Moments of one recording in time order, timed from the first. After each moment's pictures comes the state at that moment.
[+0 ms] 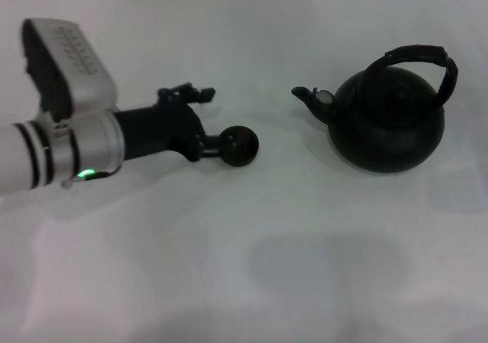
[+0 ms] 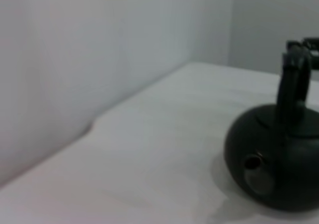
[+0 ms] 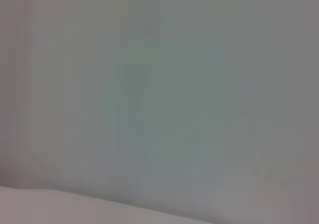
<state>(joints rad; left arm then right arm) -0.27 -2.08 -1.53 -0.94 1.48 -0.87 1.80 0.24 2.01 2.22 0.18 -0.67 1.14 -2.87</state>
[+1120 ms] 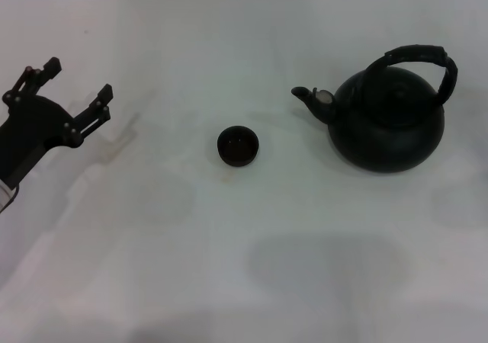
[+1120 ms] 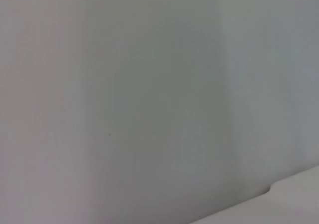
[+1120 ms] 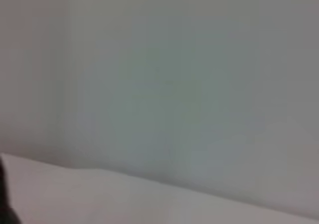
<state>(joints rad) -0.17 -2.07 -1.68 -0.40 0.59 -1.16 2.73 -0.05 2.01 1.99 0.75 -0.92 0.95 -2.40</state>
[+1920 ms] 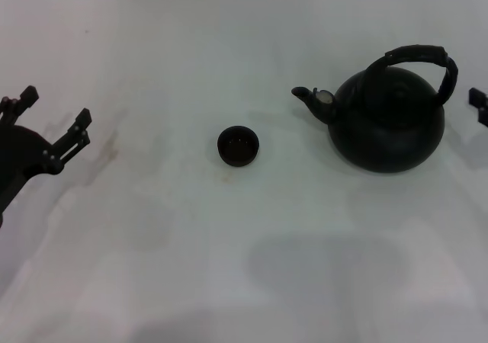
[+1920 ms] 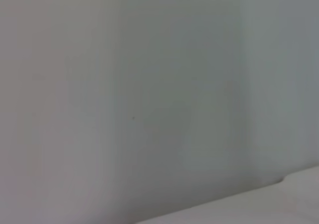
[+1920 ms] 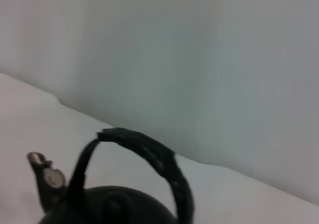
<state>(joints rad) -0.10 -2.08 -1.72 -0.36 0.58 -1.22 2.74 -0.22 2.02 1.74 1.29 -1.36 0.85 -1.92</state>
